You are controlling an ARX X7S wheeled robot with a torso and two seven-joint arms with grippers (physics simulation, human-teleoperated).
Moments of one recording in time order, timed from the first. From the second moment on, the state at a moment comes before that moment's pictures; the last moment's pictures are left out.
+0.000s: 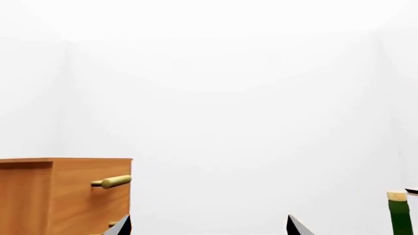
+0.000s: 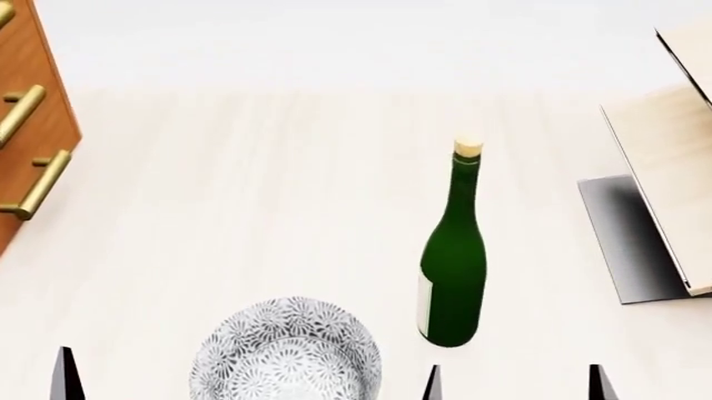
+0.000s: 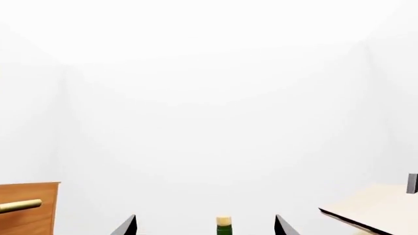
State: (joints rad) left arm 0.28 -0.21 0.18 0.64 0.03 0.19 -0.29; right arm -0.31 0.20 -0.14 -0.66 0.09 -0.29 0.19
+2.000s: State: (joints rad) left arm 0.26 -0.26 0.23 0.63 0.02 0.18 -0.35; right arm -0.29 0.26 -0.20 -0.64 0.11 -0.27 0.25
